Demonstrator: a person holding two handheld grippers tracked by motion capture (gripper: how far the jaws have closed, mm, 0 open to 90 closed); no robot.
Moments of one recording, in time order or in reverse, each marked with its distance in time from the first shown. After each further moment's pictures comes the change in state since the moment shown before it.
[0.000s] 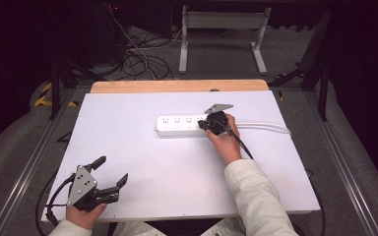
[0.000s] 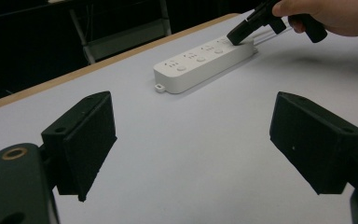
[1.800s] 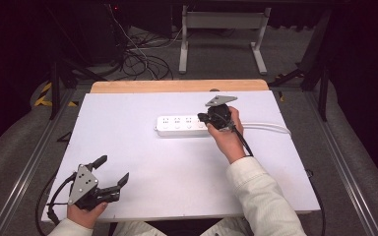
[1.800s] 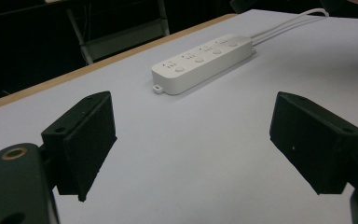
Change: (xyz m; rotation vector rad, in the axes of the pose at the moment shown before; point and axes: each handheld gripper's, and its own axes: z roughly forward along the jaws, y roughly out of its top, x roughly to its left) left arm 0.001 0.001 0.003 -0.003 -0.008 -0.001; right arm 0.012 0.035 -0.043 -0.056 -0.005 -0.026
